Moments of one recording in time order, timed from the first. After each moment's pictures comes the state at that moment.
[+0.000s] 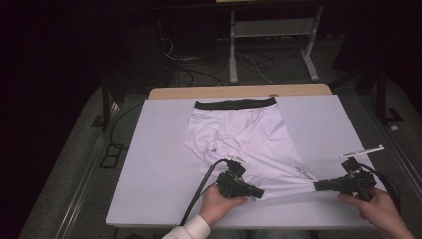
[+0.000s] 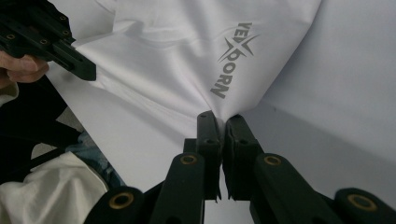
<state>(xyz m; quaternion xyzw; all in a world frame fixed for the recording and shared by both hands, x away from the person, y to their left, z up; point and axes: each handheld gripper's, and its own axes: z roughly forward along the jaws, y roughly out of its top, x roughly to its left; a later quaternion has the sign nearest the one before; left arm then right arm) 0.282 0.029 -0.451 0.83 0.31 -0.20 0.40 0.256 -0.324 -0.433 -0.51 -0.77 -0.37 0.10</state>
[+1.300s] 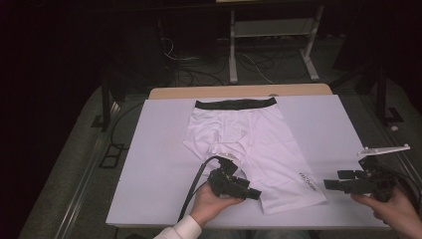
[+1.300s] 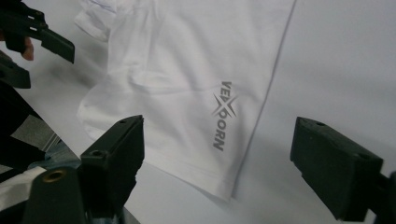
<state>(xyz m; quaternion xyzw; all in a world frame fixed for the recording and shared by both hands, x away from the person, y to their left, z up) 0.284 0.058 -0.420 0.84 0.32 -0.16 0.42 0.244 -0.337 -0.397 -0.52 -0.77 -0.37 0.00</state>
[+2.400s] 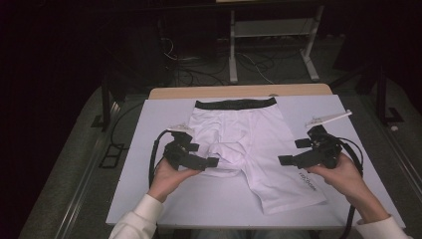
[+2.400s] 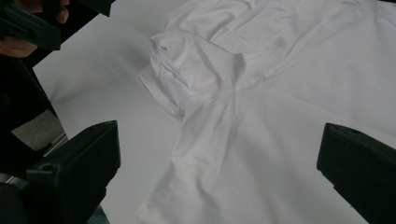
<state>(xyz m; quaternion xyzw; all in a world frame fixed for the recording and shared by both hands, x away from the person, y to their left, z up) 0.320 0.159 -0.365 0.82 0.39 -0.01 0.43 0.303 -0.225 -0.348 -0.41 -0.81 -0.41 -0.01</state>
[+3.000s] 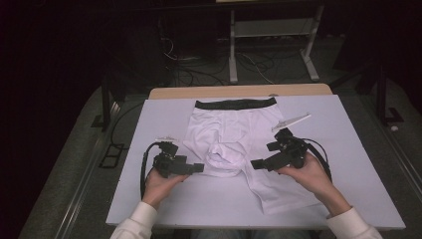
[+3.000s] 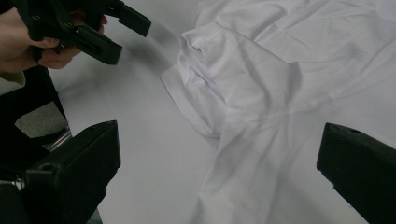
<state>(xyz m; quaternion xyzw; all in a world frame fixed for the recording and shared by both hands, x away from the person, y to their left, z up) 0.325 0.194 -0.423 0.79 0.46 -0.04 0.41 0.320 -0.161 -0.372 -0.38 -0.83 -0.40 0.03</state>
